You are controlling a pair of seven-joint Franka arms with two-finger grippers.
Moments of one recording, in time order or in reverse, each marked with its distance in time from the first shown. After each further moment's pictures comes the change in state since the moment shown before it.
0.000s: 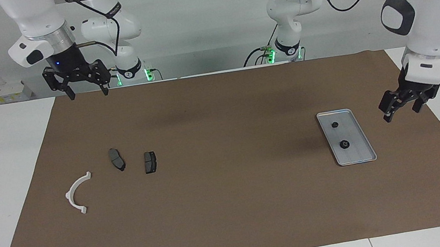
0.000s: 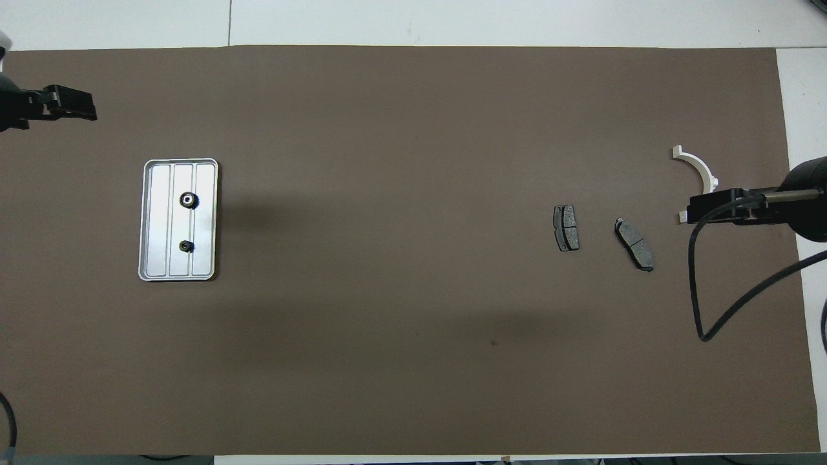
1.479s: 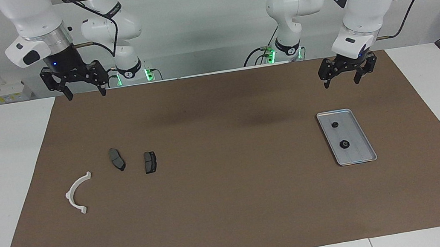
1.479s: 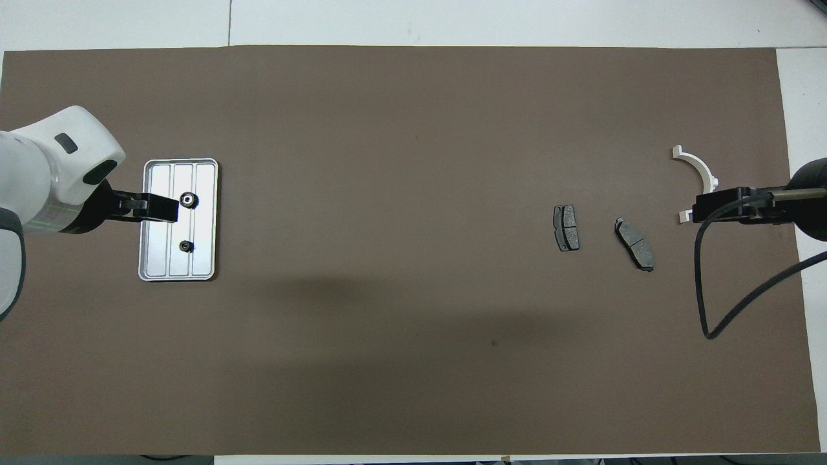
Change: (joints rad) left arm -0.169 -0.259 -0.030 -0.321 -0.007 -0.138 0.005; right arm -0.010 0.000 -0.002 0.000 0.000 0.000 0.000
